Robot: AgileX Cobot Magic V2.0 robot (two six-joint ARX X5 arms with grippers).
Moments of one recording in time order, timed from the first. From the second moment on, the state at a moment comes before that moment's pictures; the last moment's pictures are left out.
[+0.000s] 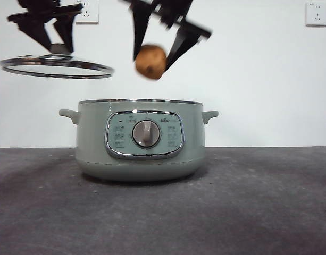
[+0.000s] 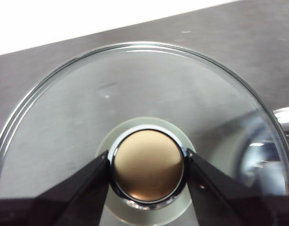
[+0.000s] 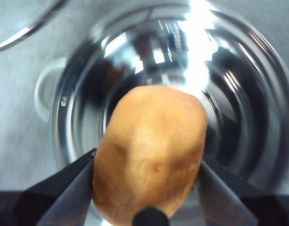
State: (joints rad) left arm -0.07 1.99 2.27 -1.04 0.08 0.10; right arm 0.65 2.10 2.23 -1.06 -0.05 0.26
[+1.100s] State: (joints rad) left arm -0.02 1.99 2.27 -1.02 0.13 0.10; right arm 0.66 2.42 2.42 -1.07 0.01 0.28
